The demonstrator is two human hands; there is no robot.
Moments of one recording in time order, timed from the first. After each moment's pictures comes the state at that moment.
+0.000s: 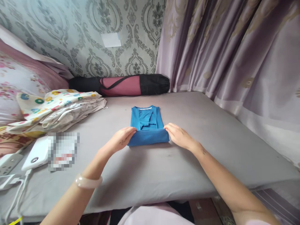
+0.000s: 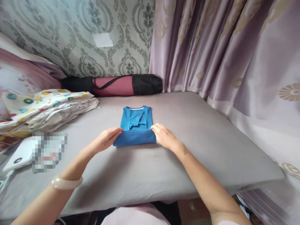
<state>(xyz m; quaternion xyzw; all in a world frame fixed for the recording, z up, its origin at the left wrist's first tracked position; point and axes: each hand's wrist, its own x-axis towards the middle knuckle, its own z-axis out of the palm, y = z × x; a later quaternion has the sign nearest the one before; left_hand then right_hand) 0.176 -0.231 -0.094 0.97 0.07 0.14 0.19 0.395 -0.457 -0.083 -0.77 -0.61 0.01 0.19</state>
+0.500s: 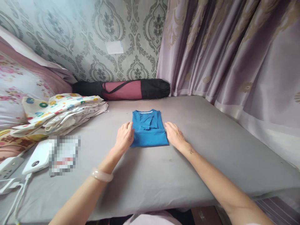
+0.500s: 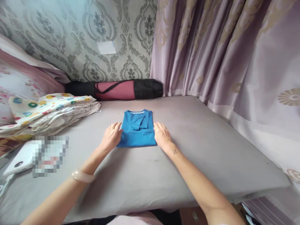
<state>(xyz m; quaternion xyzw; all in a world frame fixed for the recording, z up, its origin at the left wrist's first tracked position) 0.210 -0.224 -0.137 0.94 0.24 0.23 0.01 0.399 -0.420 -0.122 -0.85 -0.50 -0.06 0.18</state>
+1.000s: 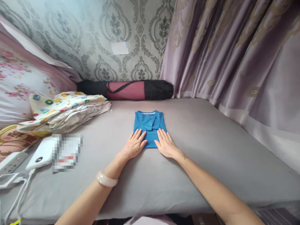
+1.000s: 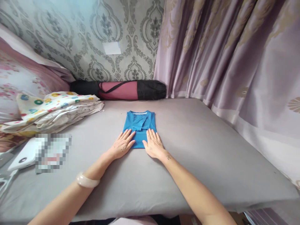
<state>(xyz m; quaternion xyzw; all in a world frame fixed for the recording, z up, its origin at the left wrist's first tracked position) 0.212 -0.251 -0.161 0.97 0.21 0.05 0.09 0.368 -0.406 -0.147 -0.83 -0.54 0.10 0.10</state>
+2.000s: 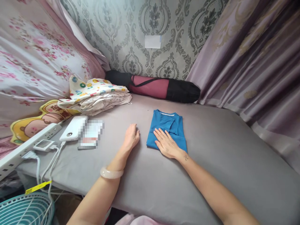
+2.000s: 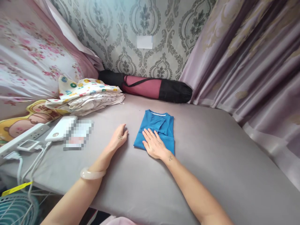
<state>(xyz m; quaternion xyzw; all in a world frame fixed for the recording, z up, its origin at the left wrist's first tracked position) 0.166 -0.186 -0.189 0.83 0.42 0.31 0.20 0.347 -0.340 -0.145 -0.67 -0.73 0.06 0.08</state>
